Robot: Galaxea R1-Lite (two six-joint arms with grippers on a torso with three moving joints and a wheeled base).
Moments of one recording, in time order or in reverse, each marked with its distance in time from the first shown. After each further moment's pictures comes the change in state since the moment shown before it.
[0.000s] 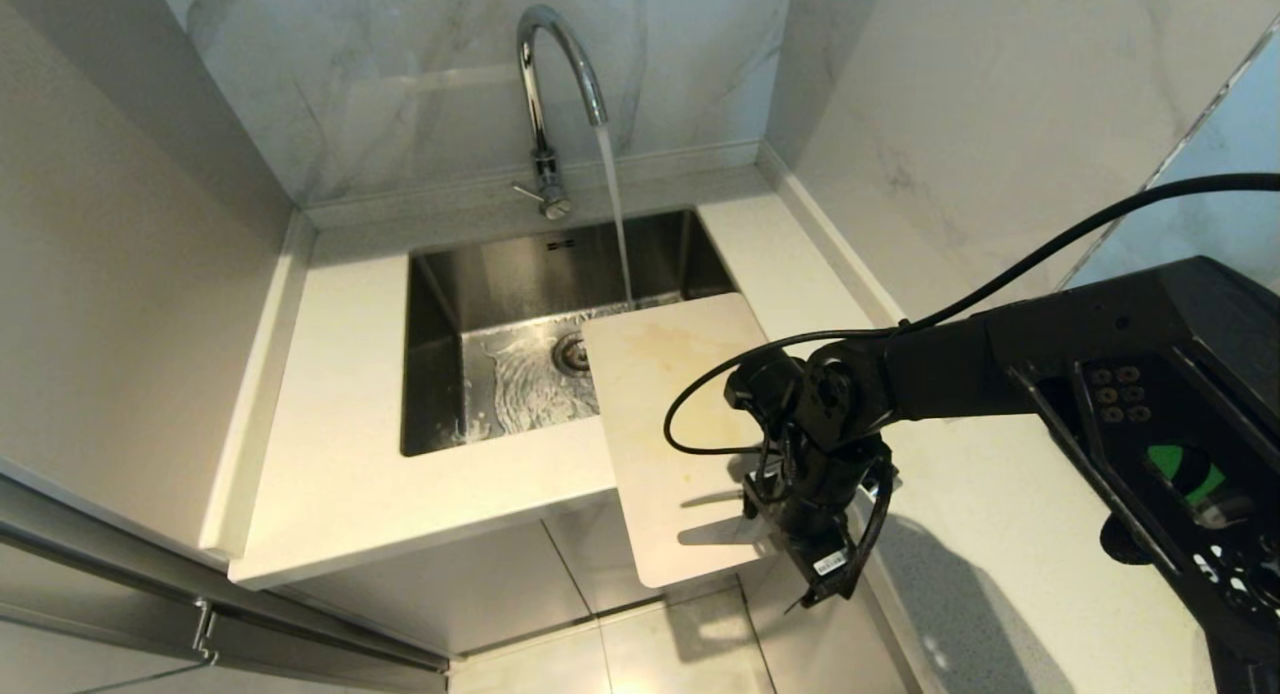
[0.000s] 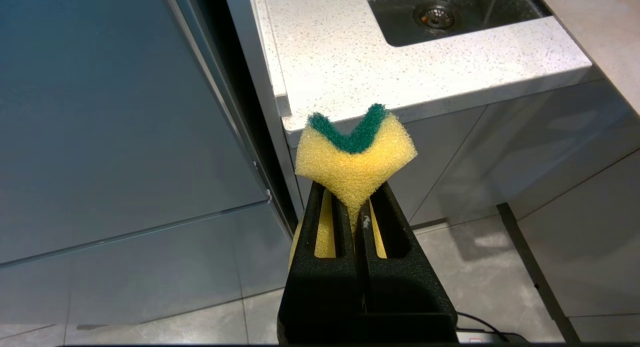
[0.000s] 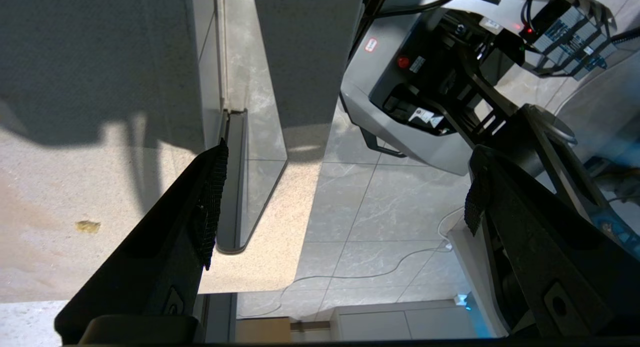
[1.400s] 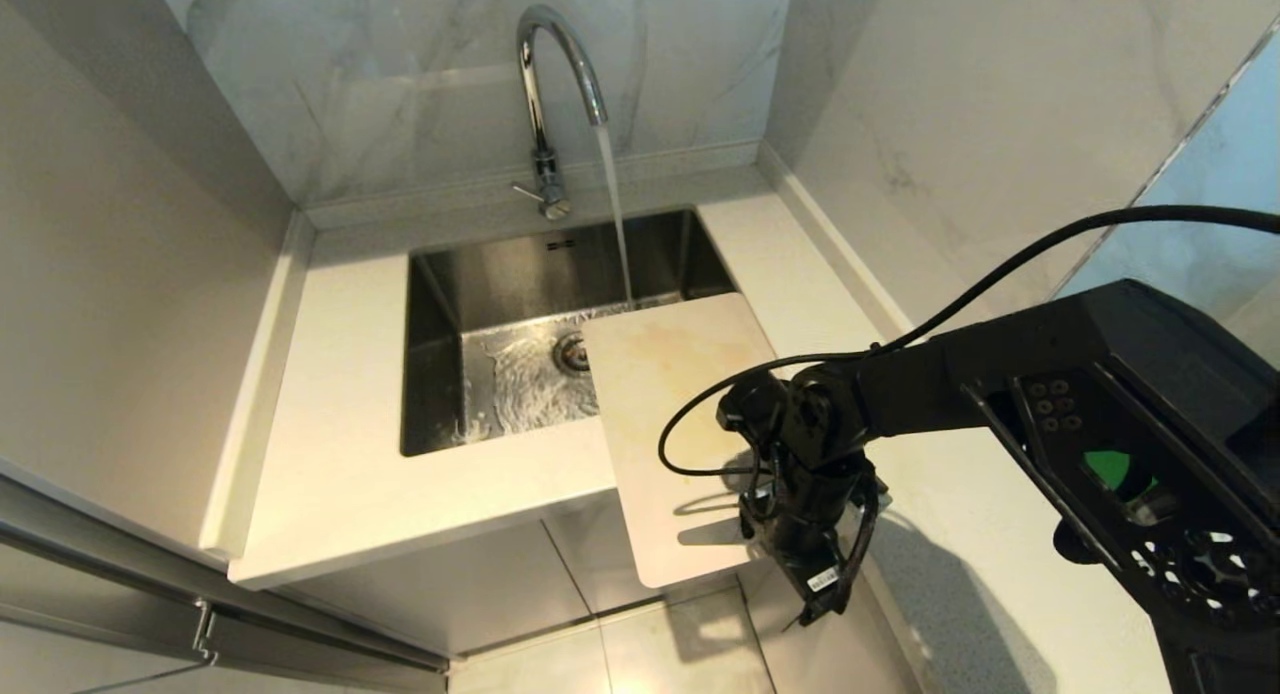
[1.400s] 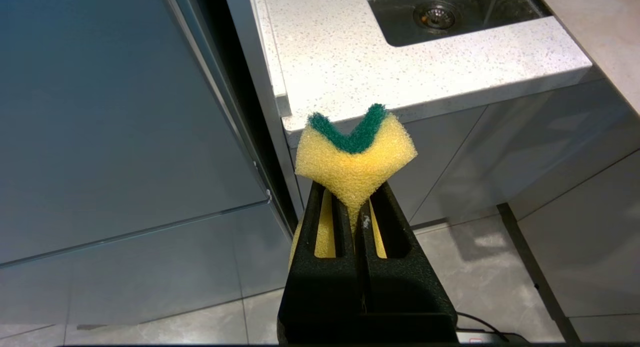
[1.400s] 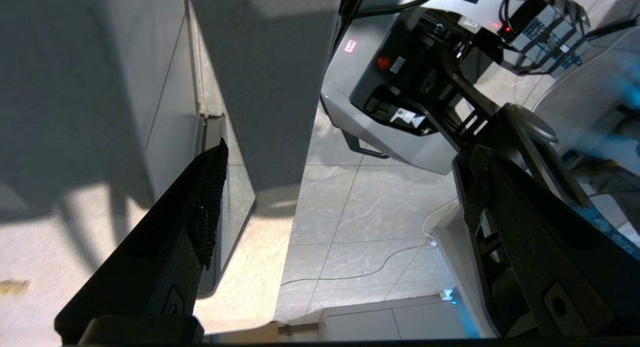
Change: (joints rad) left arm 0.000 0.000 0.000 0.000 0.000 0.000; right arm 0.003 0.062 0.003 -0.005 0.003 -0.001
